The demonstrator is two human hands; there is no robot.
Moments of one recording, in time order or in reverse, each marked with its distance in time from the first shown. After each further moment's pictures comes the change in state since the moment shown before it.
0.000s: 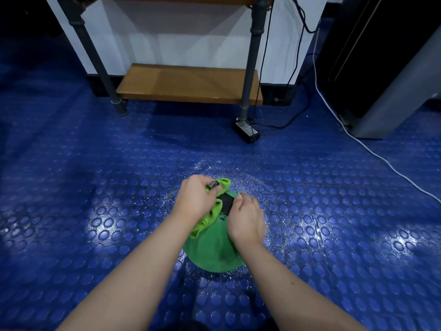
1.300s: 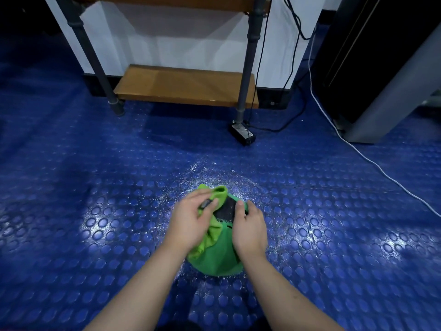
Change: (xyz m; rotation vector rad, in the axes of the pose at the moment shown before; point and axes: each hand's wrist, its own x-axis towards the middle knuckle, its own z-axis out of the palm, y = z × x) left_hand -0.043 -0.021 0.014 -0.319 0.067 0.204; right_hand -0.006 0.021 -0.010 0.141 0.021 0.086
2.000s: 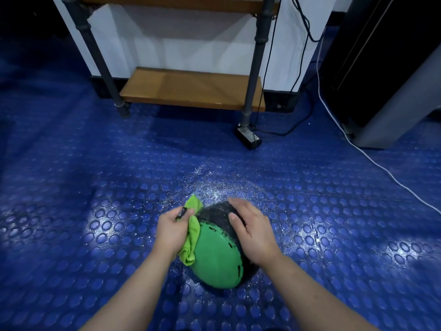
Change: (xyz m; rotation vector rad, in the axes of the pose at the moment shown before) left_hand 0.006 -0.066 -0.002 -0.368 0.154 -0.635; right_hand 0.018 0.011 -0.015 -0.177 -0.253 -0.635
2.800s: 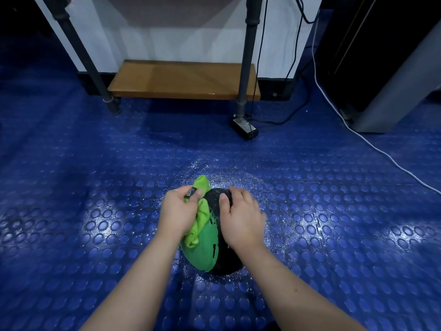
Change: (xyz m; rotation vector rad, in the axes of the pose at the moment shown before) left_hand -0.003 0.044 0.017 0.289 0.010 0.226; right_hand 0.015 -0.034 0.018 -0.099 0.124 0.355
